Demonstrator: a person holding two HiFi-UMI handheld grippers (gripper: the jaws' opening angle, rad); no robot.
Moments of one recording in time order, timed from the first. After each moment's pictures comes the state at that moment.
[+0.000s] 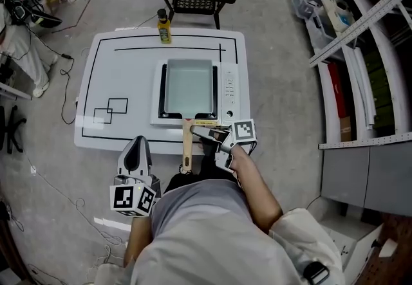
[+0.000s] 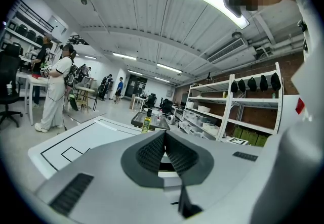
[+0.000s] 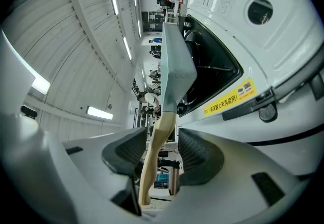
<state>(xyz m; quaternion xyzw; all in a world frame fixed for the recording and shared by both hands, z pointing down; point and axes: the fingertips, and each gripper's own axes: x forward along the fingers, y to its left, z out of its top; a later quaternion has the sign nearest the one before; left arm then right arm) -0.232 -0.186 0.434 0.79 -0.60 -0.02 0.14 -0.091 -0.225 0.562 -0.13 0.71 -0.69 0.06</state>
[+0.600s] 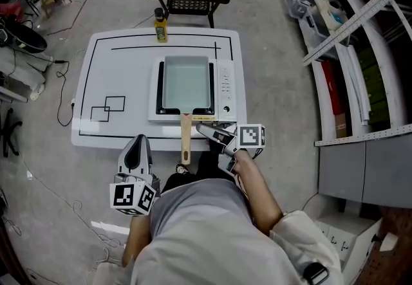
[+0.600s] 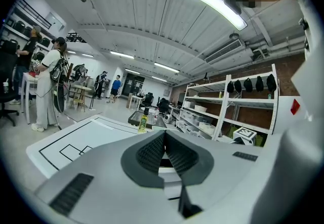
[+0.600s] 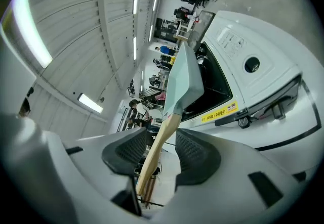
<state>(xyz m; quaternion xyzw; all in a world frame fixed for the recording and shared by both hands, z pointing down) -0.228 -0.175 0.439 0.80 -0.58 -0.02 0.15 -0.066 -0.213 0.536 -0.21 0.77 -0.60 0.06</state>
